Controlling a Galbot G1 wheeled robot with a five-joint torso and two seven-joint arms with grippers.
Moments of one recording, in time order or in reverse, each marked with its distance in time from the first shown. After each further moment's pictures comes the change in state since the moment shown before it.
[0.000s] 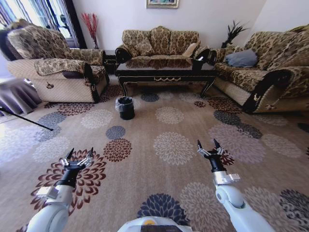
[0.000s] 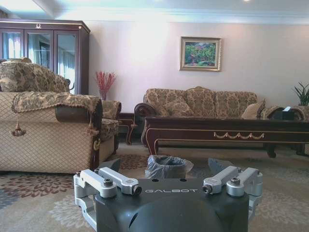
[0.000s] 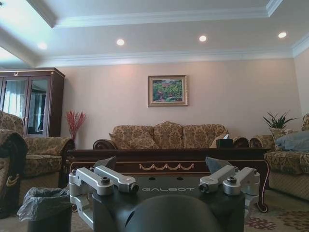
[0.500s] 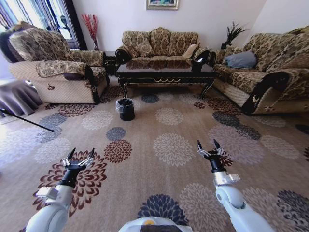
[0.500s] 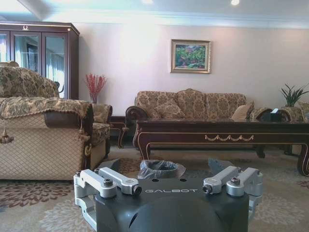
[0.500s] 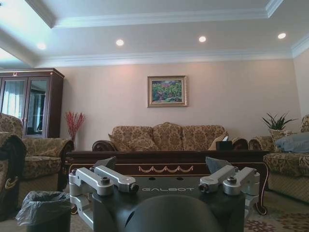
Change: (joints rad) left arm -0.003 -0.001 -0.014 0.021 -0.002 -0.015 0.065; right arm 0.000 0.003 0.001 -0.005 -0.001 0.002 -0.002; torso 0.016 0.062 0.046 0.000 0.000
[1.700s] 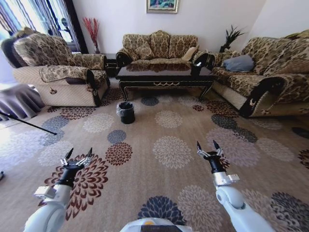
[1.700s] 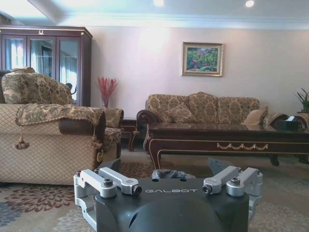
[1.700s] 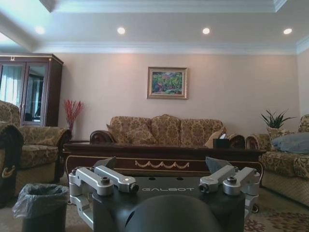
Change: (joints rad) left arm -0.032 0.020 -0.047 0.014 -0.057 0.041 -0.027; right arm -0.016 -0.026 0.019 0.021 -0.027 -0.087 0.026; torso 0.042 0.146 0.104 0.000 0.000
